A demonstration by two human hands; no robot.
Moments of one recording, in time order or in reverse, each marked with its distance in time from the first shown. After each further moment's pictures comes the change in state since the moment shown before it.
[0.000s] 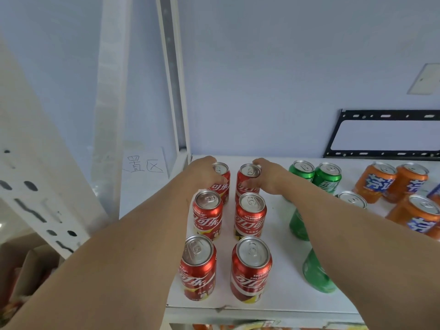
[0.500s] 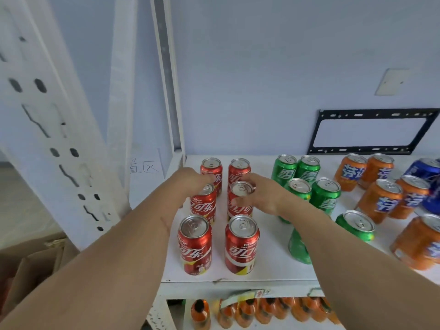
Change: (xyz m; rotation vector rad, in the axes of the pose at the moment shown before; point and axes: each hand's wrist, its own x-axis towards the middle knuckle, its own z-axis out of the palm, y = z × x) left_hand -0.082 0.000 -0.004 -0.204 -0.027 -0.242; right_hand -0.103 -0.001 0.017 0.184 -0.025 -0.070
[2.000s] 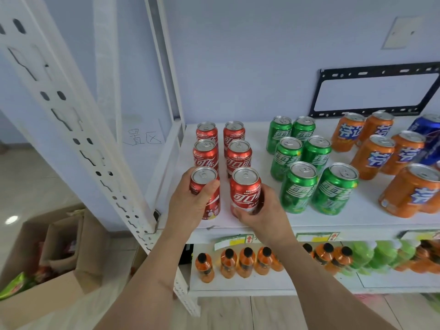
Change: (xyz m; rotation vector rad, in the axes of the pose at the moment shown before) left_hand -0.096 -0.088 0.096 -0.401 0.285 0.354; right_hand -0.101 0.088 0.094 0.237 0.369 -0.076
